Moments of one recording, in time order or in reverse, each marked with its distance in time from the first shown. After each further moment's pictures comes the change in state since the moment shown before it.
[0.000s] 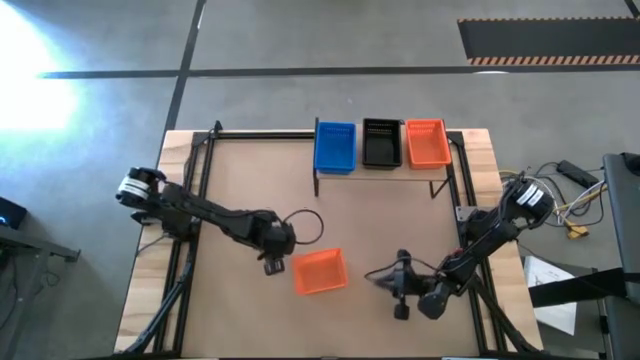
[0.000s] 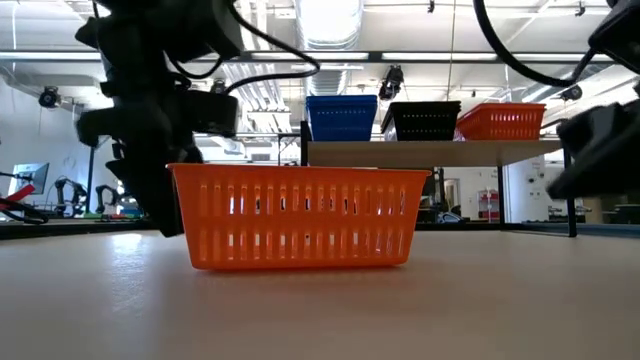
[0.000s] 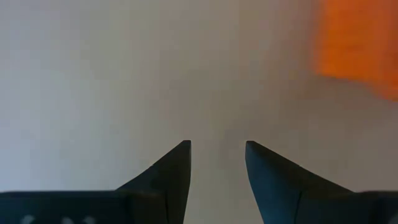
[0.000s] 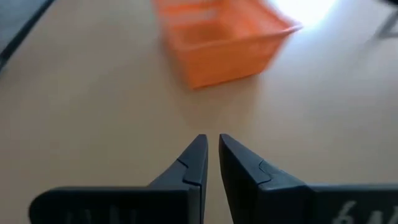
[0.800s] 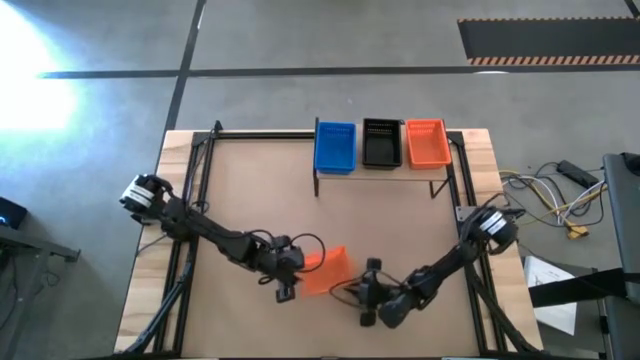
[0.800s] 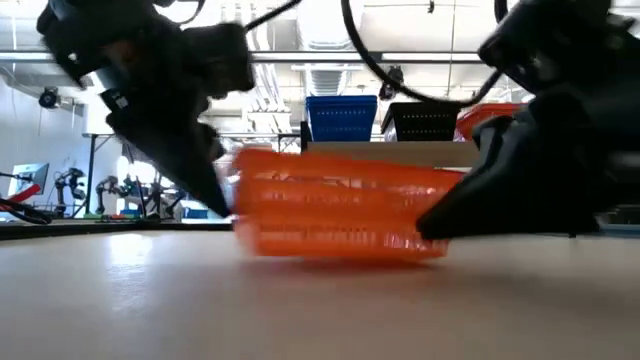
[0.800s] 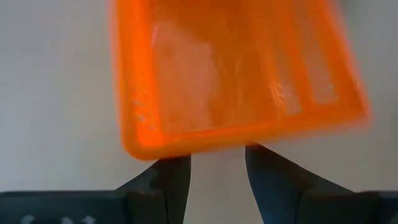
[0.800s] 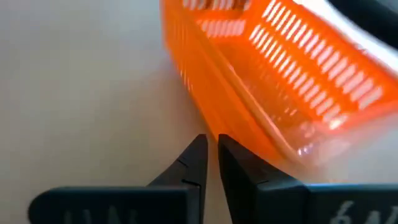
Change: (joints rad) left arm -0.182 0.071 0.003 0.409 -0.025 -0.136; right arm -0.144 0.336 0.314 0.055 -0.010 -0.252
